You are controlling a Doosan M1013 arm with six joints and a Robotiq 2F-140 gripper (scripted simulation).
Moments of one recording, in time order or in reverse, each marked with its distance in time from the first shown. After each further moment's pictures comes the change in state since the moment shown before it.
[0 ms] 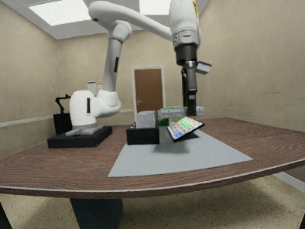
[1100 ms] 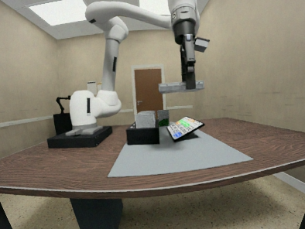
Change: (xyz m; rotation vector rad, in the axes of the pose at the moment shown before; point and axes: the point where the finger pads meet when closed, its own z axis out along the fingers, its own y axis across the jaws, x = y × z) arm 0.000 0.000 -0.085 0.000 0.000 0.000
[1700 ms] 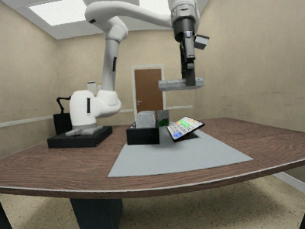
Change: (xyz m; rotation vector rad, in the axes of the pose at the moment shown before) arm 0.000 0.000 -0.010 0.000 0.000 0.000
